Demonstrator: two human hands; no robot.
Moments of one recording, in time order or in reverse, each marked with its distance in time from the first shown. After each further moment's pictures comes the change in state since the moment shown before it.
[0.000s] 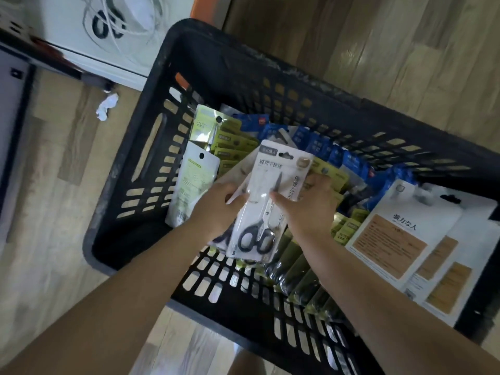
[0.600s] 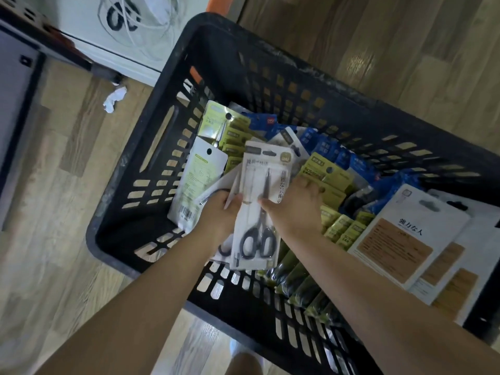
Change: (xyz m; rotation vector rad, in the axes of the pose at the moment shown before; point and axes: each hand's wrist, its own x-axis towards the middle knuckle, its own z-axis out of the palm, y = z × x) left_hand -0.014 -0.011 0.015 -0.429 0.120 -0.160; right_hand -0.010 -0.018 0.011 -0.481 -0.185 -0.200
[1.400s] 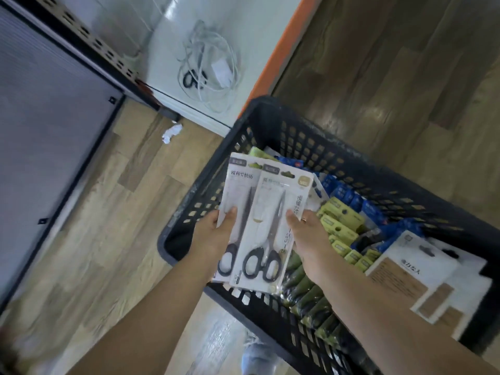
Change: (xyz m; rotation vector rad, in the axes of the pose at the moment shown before) left_hand -0.059 0.033 -0.069 -0.290 0.262 -0.120; right_hand -0.044 -0.043 -0.044 0.922 -0.268 0.218
